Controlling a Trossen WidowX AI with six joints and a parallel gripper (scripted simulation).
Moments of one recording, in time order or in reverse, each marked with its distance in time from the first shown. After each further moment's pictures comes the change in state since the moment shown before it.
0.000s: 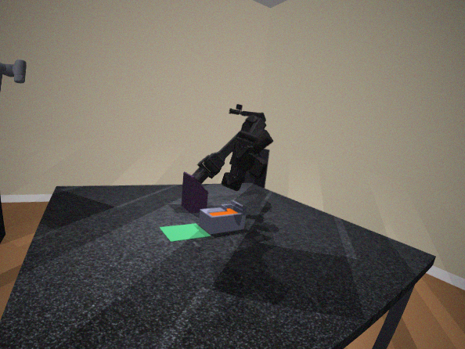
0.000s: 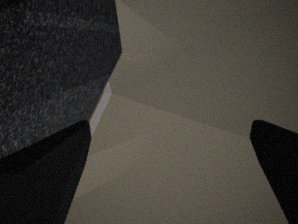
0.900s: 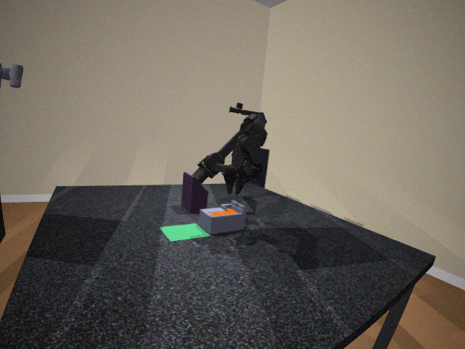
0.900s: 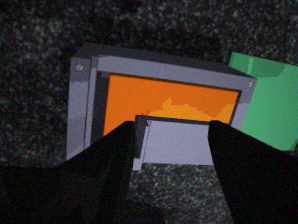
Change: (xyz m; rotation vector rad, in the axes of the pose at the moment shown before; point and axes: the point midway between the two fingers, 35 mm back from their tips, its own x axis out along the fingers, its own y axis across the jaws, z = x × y) arm -0.147 0.133 0.006 0.680 0.268 1.184
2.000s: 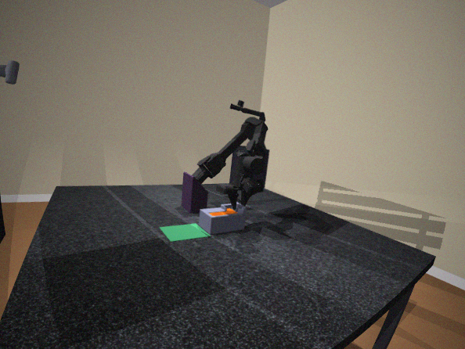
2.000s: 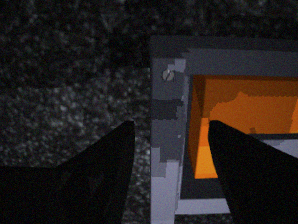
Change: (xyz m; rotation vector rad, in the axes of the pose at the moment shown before) arm 0.058 0.054 -0.011 0.177 0.028 0.169
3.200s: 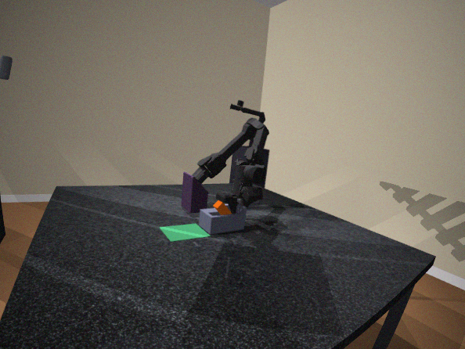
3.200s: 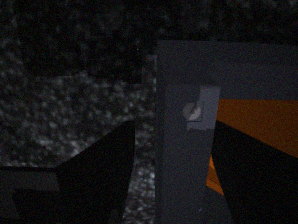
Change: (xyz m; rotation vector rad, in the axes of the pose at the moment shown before) arm 0.032 0.003 -0.001 -0.004 0.001 0.013
